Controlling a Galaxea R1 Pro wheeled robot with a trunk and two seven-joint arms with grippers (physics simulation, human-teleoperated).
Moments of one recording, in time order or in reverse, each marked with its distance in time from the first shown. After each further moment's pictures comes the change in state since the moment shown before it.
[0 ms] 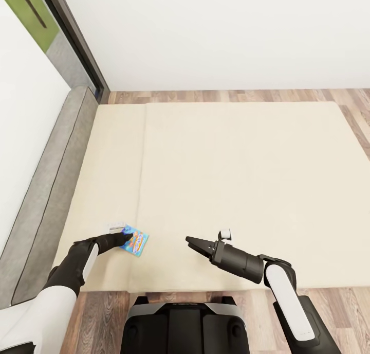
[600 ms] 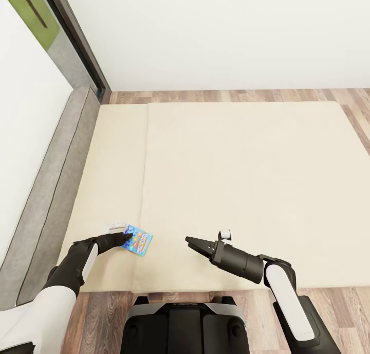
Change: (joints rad) left arm 0.000 0.002 0.000 0.000 0.004 0.000 -0.002; right arm 0.000 0.000 0.001 0.000 0.000 -0.001 -0.005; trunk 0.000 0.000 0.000
